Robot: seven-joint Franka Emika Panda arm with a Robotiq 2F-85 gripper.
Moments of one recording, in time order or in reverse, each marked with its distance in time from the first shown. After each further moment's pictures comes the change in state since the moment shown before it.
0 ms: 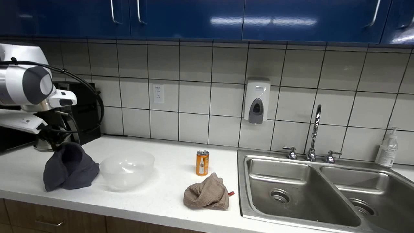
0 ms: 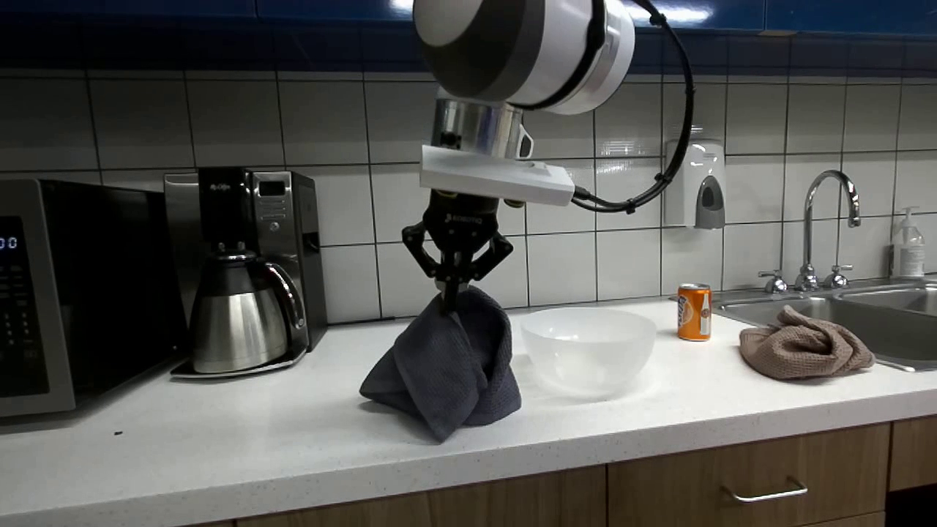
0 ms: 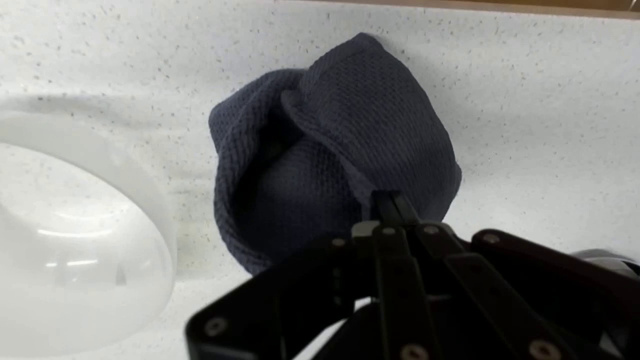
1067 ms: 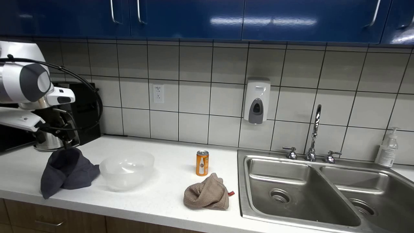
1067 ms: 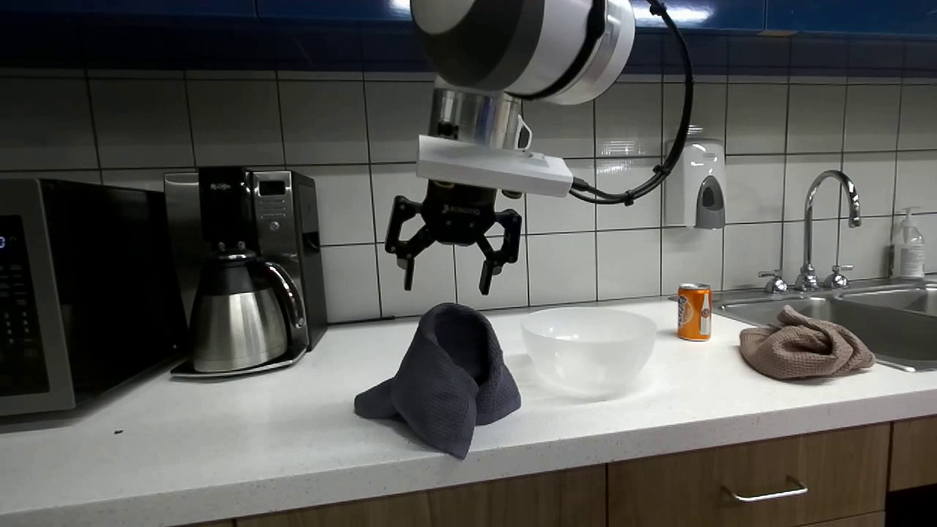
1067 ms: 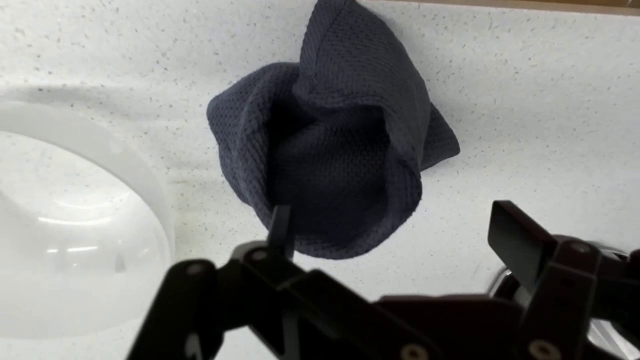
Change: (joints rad) arm 0.010 -0.026 -0.002 0.000 -0.002 -0.005 0.006
